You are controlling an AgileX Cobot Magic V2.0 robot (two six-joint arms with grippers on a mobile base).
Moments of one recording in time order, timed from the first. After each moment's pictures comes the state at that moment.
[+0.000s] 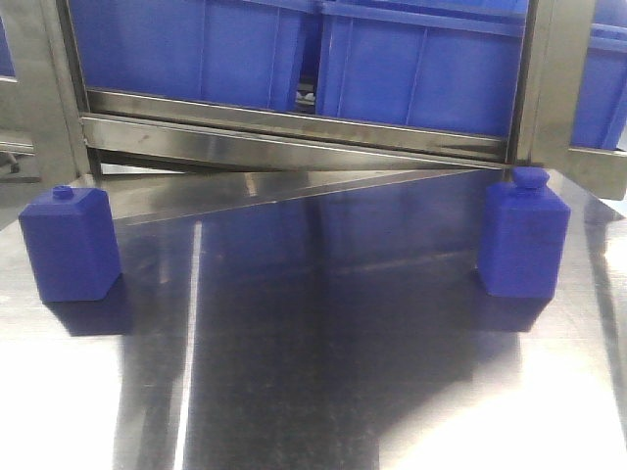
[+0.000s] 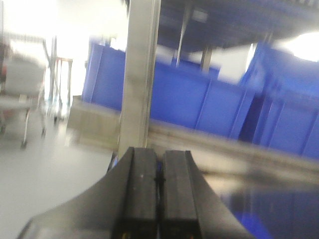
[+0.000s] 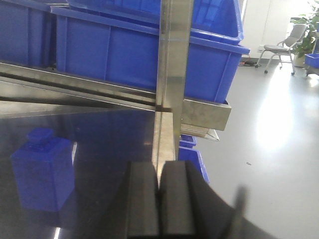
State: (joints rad) left arm -0.03 -0.01 0.01 0.05 -0.17 -0.19; right arm 0.00 -0.01 0.03 0.02 0.04 -0.03
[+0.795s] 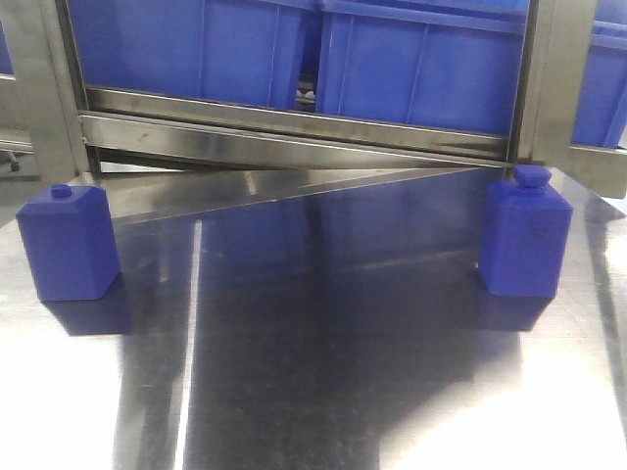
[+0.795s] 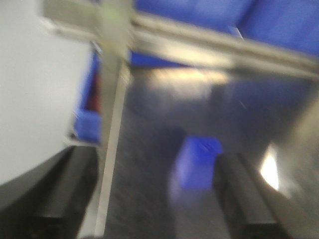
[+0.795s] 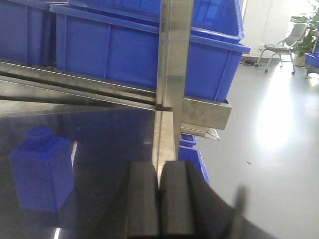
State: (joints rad) left arm -0.03 0.53 -0.71 -0.21 0.73 0.01; right arm 0.00 -0.01 0.03 0.02 0.04 -0.03
